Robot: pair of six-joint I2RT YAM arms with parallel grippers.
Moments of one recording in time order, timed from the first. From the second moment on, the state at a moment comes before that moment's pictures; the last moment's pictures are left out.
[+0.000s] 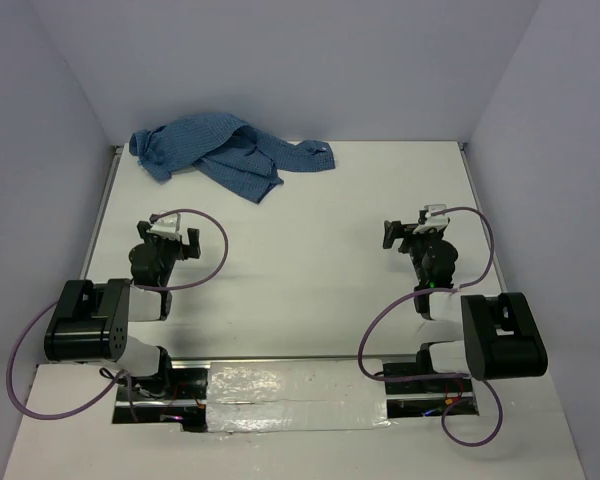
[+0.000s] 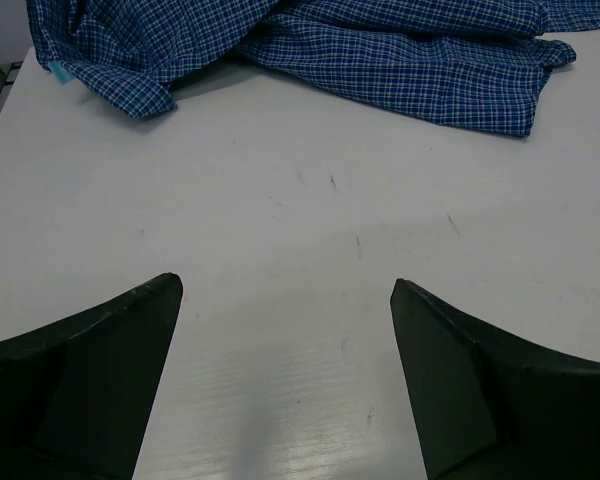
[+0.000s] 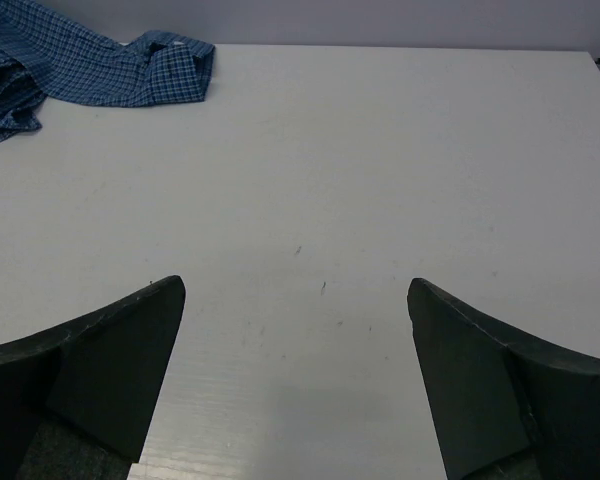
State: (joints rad) left arm 0.07 1.46 0.22 1.15 0.14 0.10; right arm 0.03 1.32 0.20 1.10 -0.06 0.04
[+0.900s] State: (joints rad) left arm 0.00 2.23 2.23 -0.49 0.19 0.04; right arm 0.14 1.39 1.12 0.05 -0.23 0.20
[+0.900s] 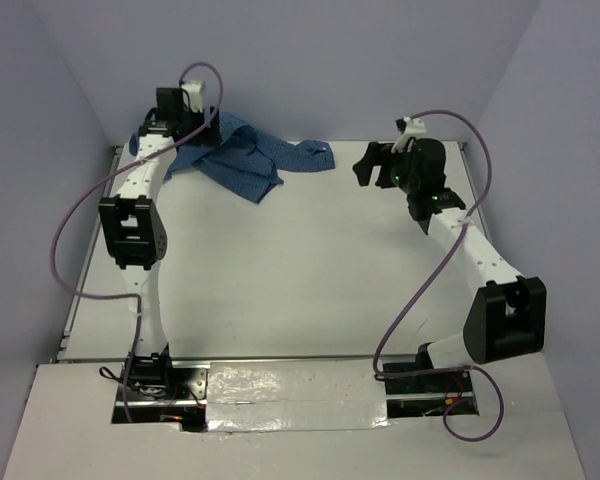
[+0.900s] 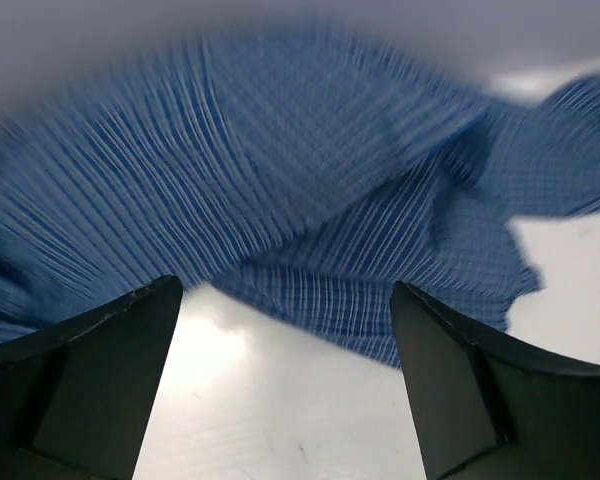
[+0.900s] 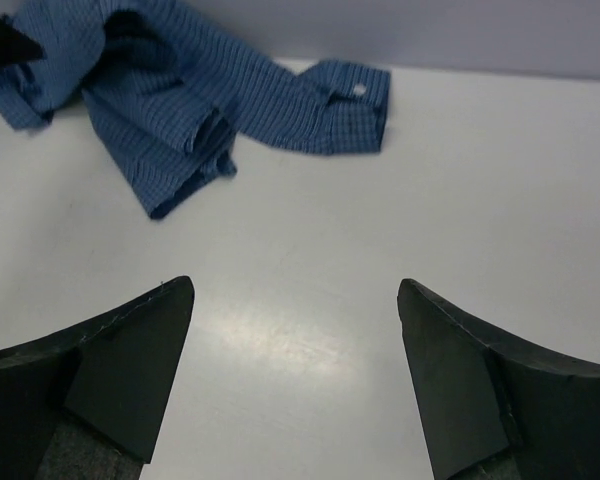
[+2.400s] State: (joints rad) left arm -0.17 1.41 1.39 -1.00 0.64 0.67; right arm 0.40 1.30 1.21 -0.24 -0.19 0.21
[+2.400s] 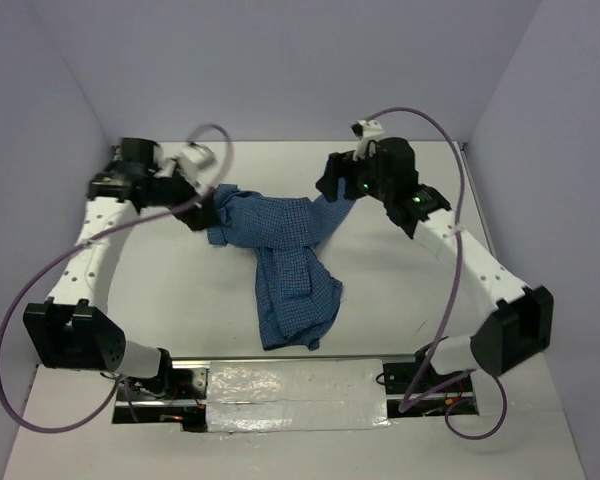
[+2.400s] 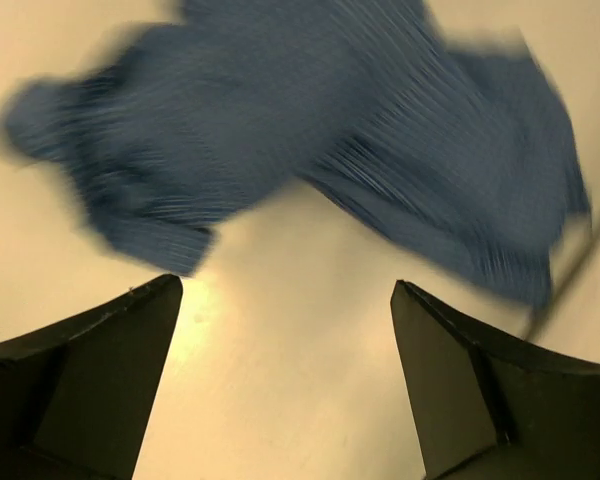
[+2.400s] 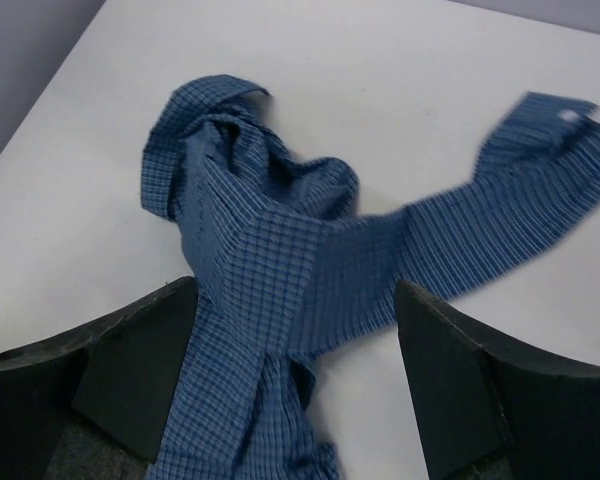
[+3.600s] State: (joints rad) left arm 0.36 1.76 1.33 -0.58 0.37 0.00; right arm 0.97 2.66 2.45 -0.61 0.19 0.11
